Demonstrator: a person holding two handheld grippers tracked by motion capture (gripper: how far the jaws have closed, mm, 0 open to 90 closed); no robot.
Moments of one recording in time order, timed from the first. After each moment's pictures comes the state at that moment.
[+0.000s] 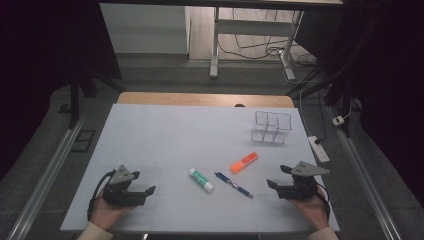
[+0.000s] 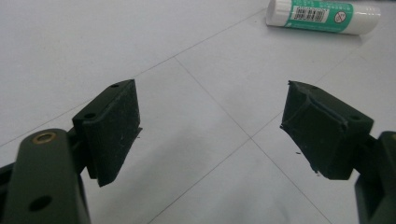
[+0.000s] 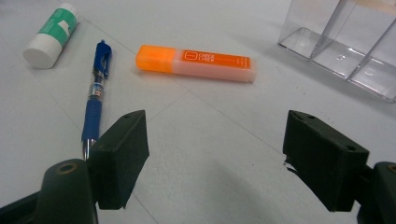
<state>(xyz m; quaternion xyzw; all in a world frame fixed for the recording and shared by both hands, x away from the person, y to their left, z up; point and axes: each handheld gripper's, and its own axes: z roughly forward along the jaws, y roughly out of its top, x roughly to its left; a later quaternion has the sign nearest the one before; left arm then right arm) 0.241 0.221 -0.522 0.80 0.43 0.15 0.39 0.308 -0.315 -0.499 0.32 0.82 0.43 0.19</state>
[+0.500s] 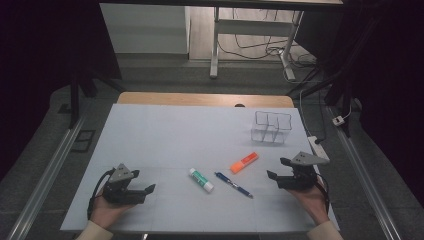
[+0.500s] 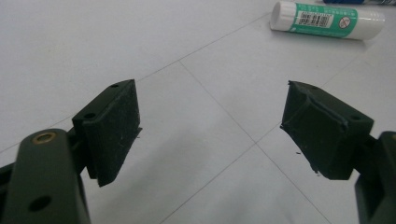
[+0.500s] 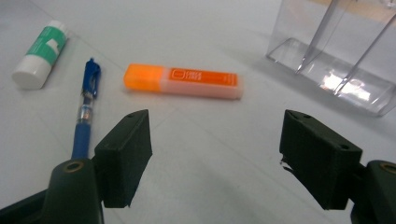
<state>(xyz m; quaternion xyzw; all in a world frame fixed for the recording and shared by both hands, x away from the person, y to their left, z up) 0.244 0.223 -0.522 0.80 0.44 0.15 0.39 0.329 -0.310 -0.481 0.34 0.82 0.42 0.19</state>
